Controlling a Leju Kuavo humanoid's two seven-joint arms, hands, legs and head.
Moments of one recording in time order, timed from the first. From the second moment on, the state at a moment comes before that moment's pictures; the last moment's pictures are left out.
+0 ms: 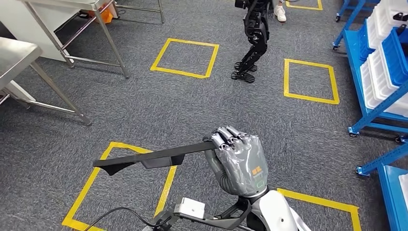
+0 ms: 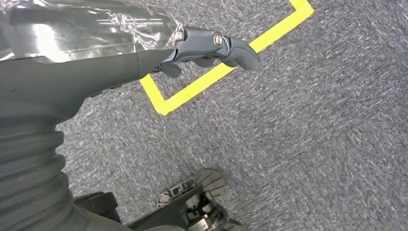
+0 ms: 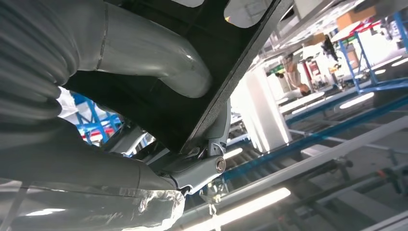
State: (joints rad) left arm -0.22 -0.04 -1.04 -0.40 0.52 0.51 -0.25; right arm -0.46 -0.04 0.99 -1.77 1.05 -0.29 0.24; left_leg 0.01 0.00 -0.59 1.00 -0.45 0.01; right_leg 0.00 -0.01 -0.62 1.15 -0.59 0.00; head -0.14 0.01
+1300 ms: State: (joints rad) left arm -0.22 -0.03 -1.04 -0.40 0.52 0.51 -0.26; right arm -0.47 -0.02 0.99 -1.76 1.05 -0.28 0.24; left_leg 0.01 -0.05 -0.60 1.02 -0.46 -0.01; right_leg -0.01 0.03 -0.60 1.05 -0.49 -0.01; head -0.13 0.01
